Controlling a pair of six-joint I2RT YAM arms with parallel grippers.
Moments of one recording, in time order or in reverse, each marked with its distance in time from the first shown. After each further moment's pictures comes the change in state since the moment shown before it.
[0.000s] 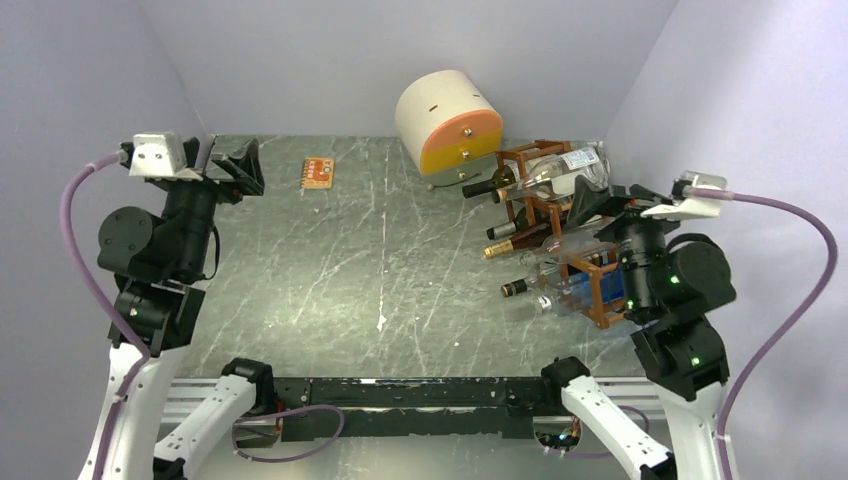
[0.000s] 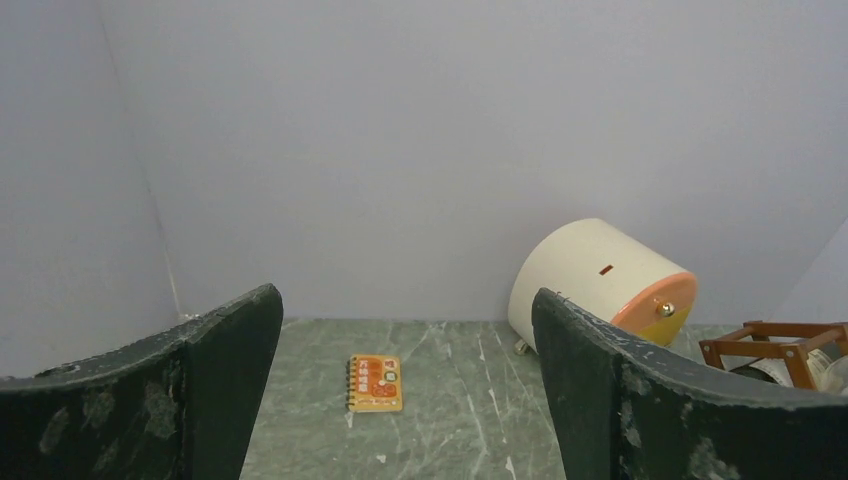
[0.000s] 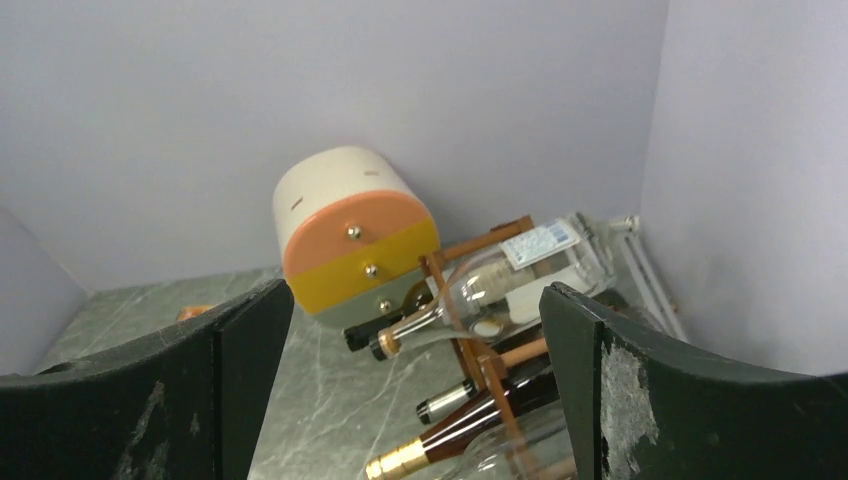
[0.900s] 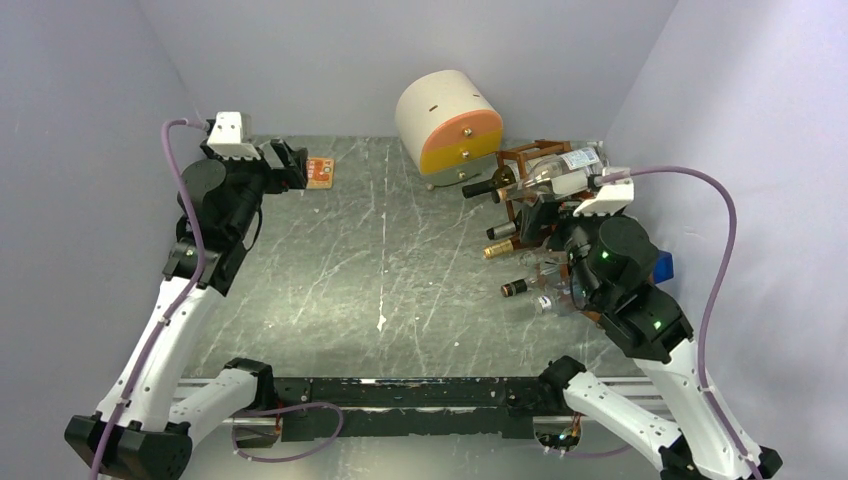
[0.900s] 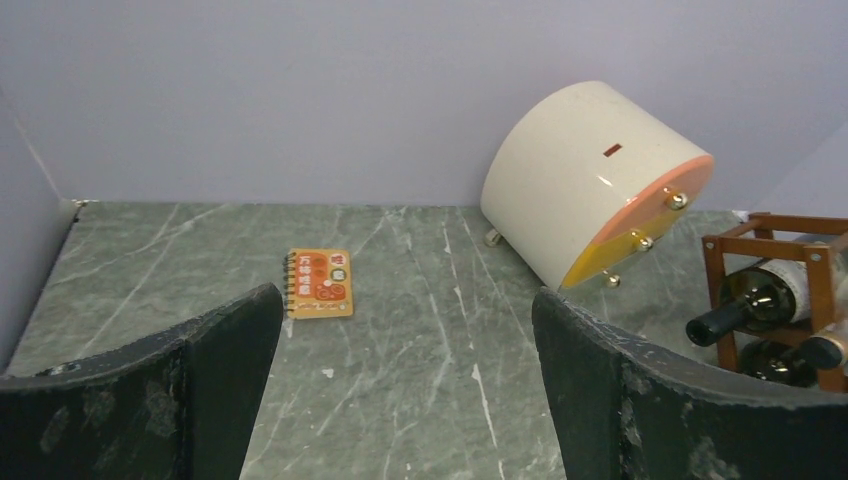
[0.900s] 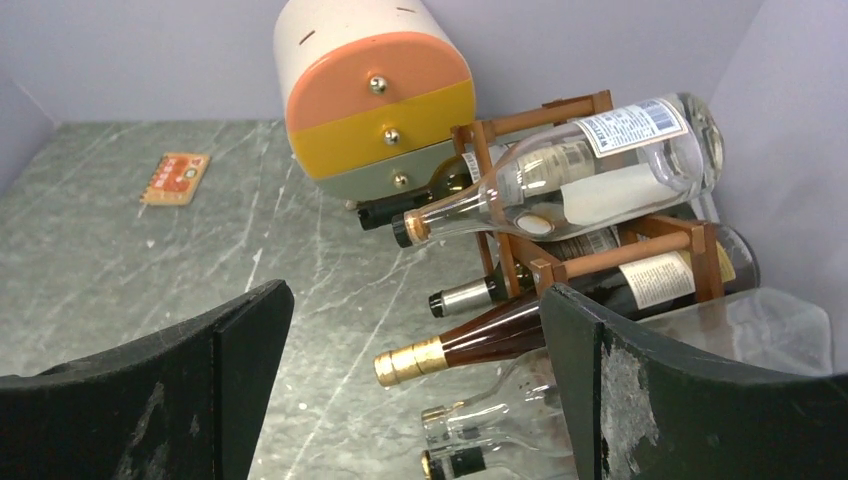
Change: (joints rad) left arm 0.002 0.229 -0.121 0.066 0.074 -0.107; right arm 0.256 0.083 -0.148 -0.075 0.144 0.051
